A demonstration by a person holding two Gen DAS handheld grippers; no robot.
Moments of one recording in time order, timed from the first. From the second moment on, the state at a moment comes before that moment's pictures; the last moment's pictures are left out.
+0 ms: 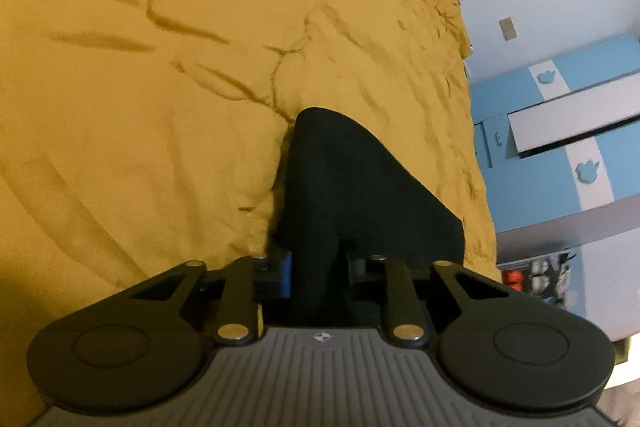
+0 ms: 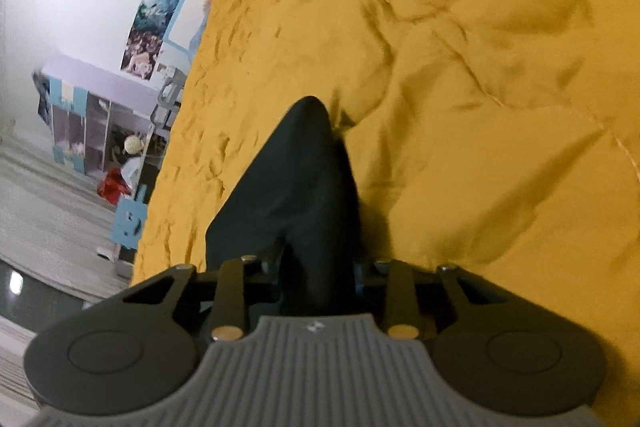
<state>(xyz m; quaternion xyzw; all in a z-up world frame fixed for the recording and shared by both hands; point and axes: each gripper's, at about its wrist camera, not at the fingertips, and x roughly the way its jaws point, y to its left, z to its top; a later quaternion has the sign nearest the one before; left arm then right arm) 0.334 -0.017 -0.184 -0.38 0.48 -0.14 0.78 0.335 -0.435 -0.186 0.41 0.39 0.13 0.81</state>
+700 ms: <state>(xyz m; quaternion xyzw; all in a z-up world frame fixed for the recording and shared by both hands) 0.248 -0.015 -0.055 -0.28 0.40 -0.18 0.86 0.250 -0.393 -0.066 0.31 0.33 0.17 0.87</state>
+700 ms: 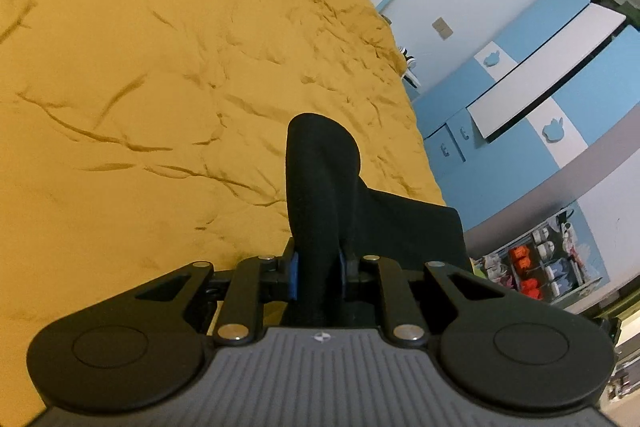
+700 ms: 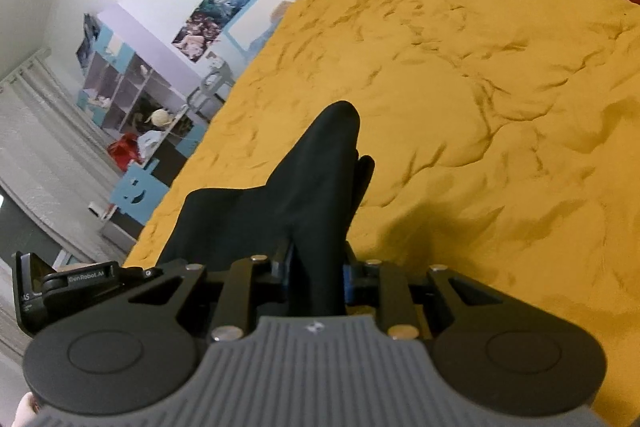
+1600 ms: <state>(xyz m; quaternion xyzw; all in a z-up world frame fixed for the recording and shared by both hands) 0.181 0.064 -0.080 -0.23 0.43 -0.16 0.86 0.171 -0.294 -0.074 0.29 0.40 0.21 0.84</state>
